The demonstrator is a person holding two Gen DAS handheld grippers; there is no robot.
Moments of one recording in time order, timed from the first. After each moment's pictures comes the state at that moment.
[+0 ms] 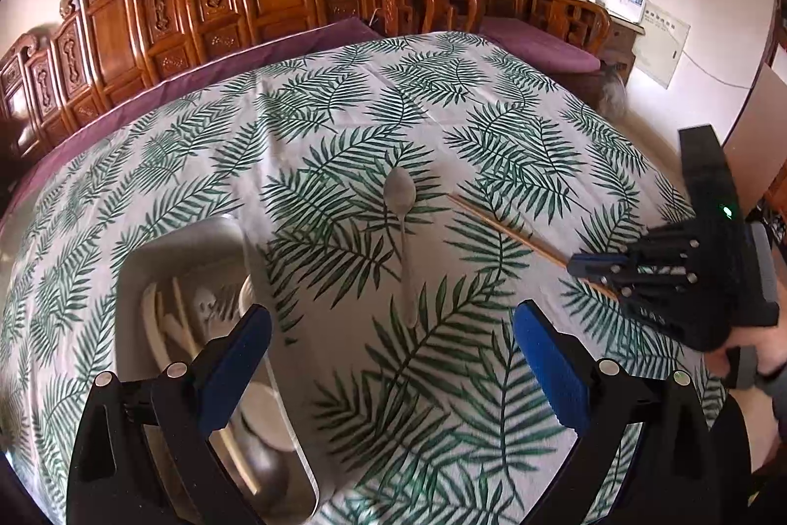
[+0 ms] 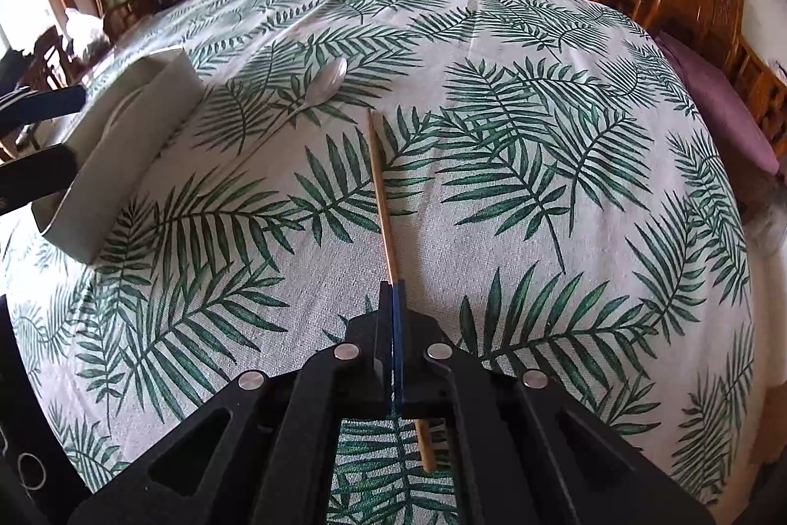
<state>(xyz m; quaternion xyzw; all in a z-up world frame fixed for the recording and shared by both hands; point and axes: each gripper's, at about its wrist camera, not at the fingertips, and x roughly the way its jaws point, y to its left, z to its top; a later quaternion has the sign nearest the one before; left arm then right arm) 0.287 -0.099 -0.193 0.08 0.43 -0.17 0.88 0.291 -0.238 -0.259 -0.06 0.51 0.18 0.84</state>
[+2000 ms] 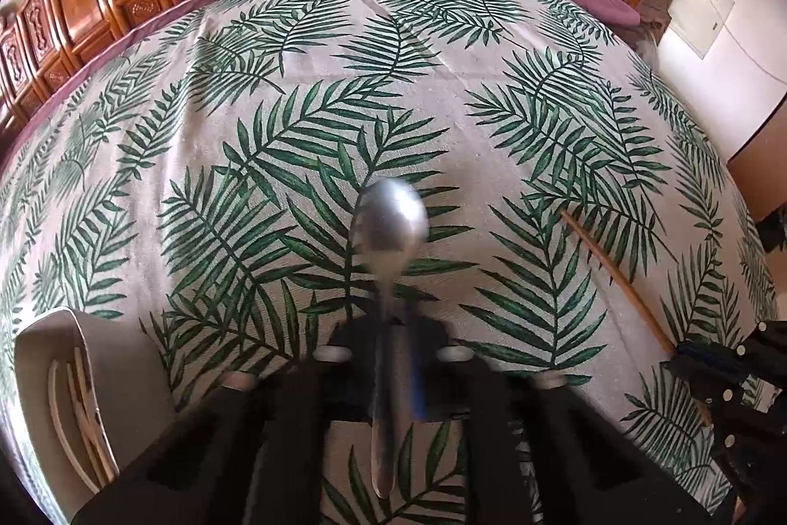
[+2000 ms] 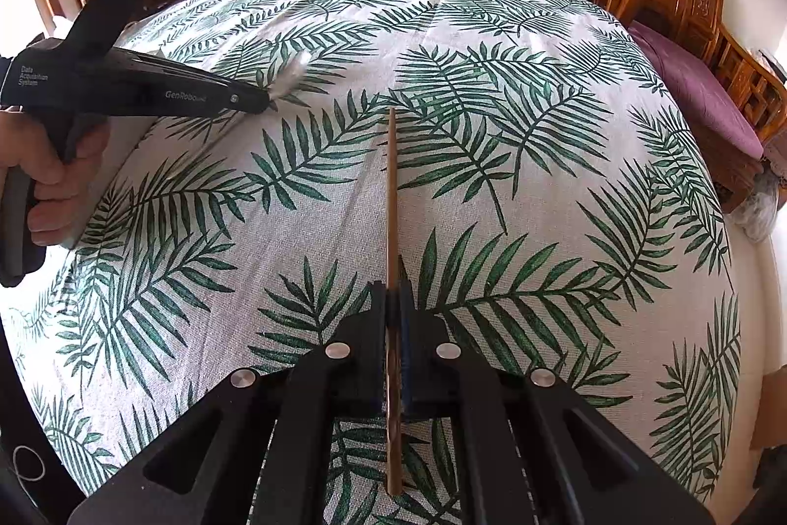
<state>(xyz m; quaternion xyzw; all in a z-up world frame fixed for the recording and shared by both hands) 0.397 -0.157 -0.264 0.08 0.53 -0.16 0.83 0.279 -0.267 -0.262 -0.06 0.51 0.16 0.84</state>
